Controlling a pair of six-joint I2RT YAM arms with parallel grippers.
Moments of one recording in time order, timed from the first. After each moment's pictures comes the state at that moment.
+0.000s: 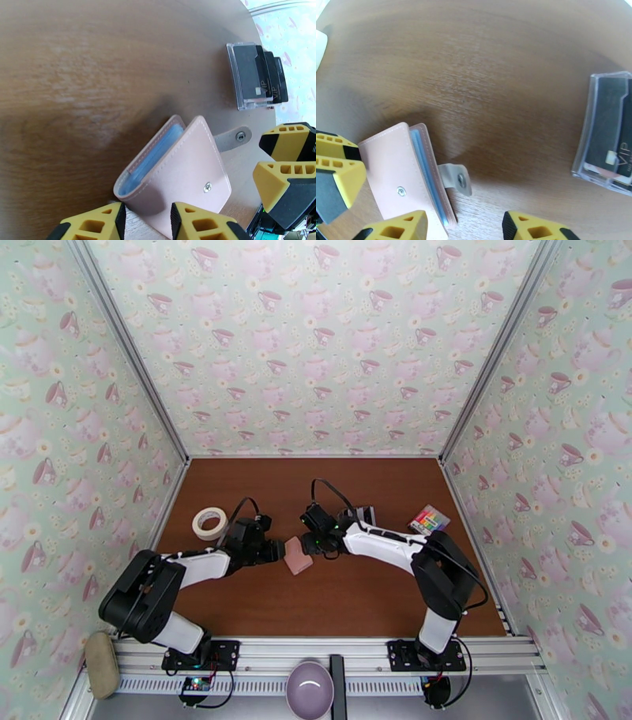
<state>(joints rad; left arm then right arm) -0.39 1.54 0.56 0.13 0.42 -0.57 0.85 1.79 1.20 -0.48 0.10 0.51</state>
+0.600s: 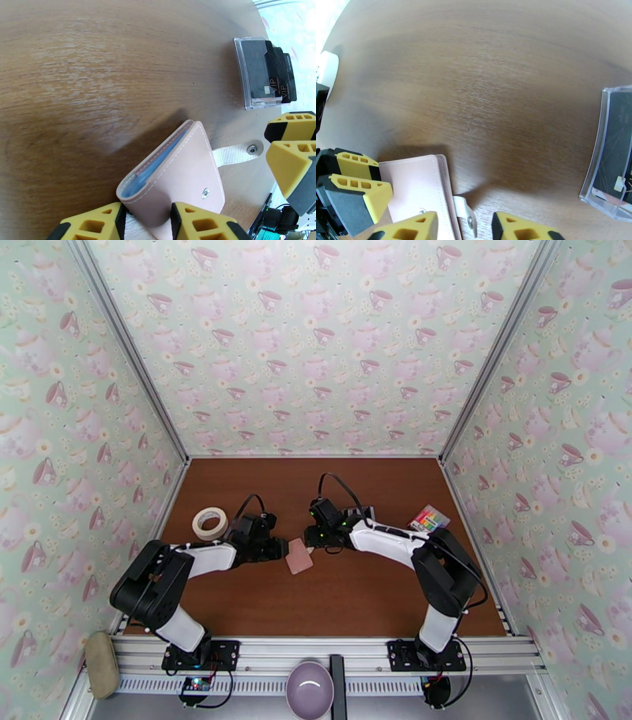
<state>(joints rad) -0.41 1.62 0.65 0.05 0.41 -0.54 0.78 1.79 1.16 -0.36 0.00 0.52</state>
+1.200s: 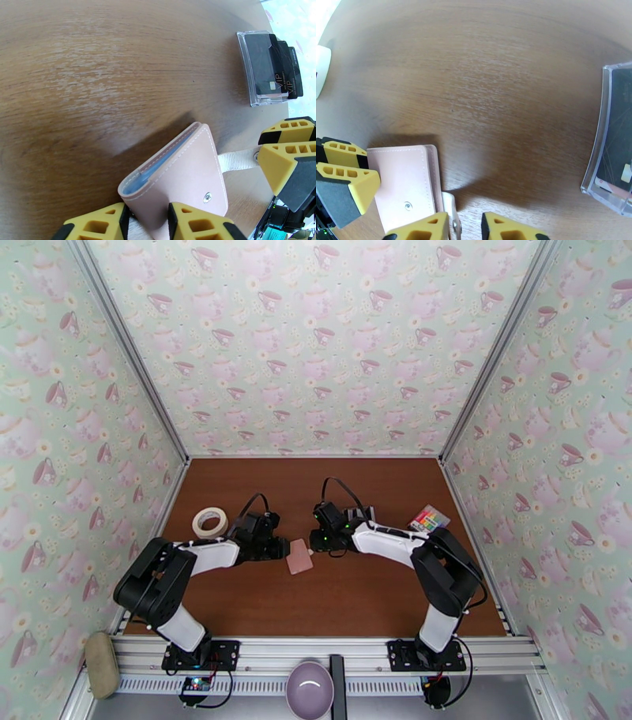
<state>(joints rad) -0.43 1.64 0.69 0.00 0.39 -0.51 0.75 1.78 1.10 -0.34 -0.04 0.52</state>
